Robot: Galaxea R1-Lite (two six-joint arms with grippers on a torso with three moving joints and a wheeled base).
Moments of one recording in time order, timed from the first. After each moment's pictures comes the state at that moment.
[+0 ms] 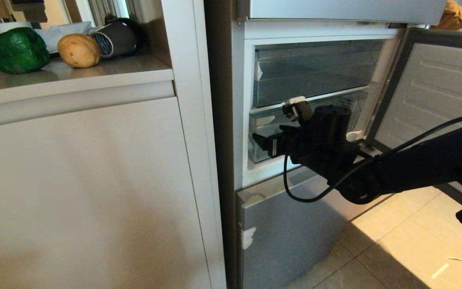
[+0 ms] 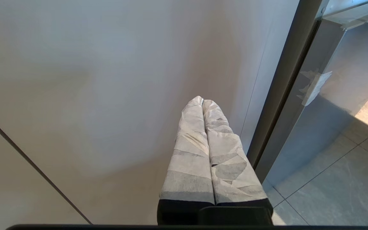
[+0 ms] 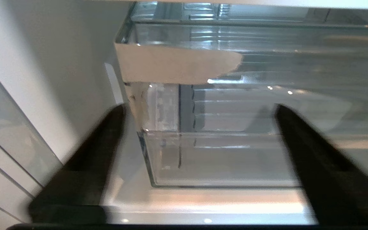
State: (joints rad) left arm 0.00 0.00 -0.02 0.05 0.00 0.01; right arm 0.50 2.10 -1.30 -0.81 -0.03 -0.05
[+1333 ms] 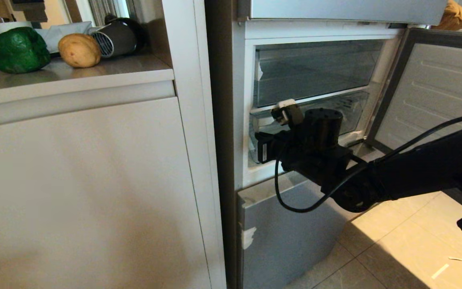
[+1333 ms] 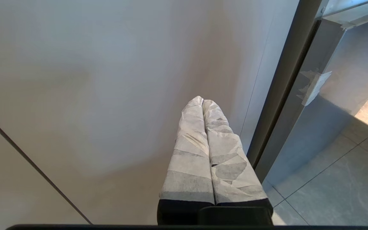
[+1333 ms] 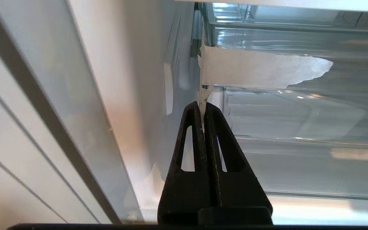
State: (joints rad) left arm 0.00 0.00 -0.02 0.05 0.00 0.01; right arm 0.54 2.09 -1.27 -0.83 -0.06 -0.04
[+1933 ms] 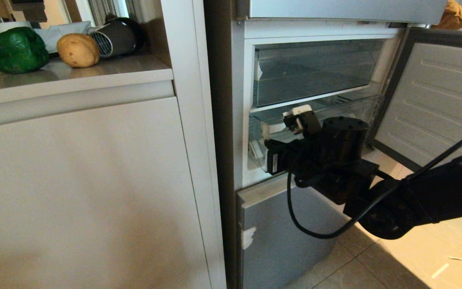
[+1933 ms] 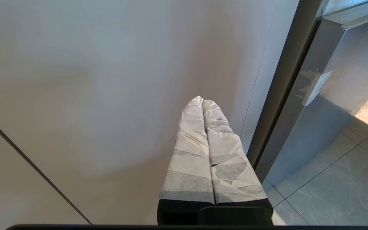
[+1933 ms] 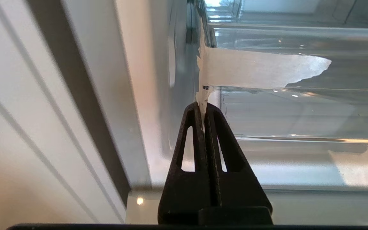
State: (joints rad) left arm 0.00 0.00 -0.02 0.05 0.00 0.01; right arm 0.62 1.94 -1.03 -0.92 -0.14 -0.05
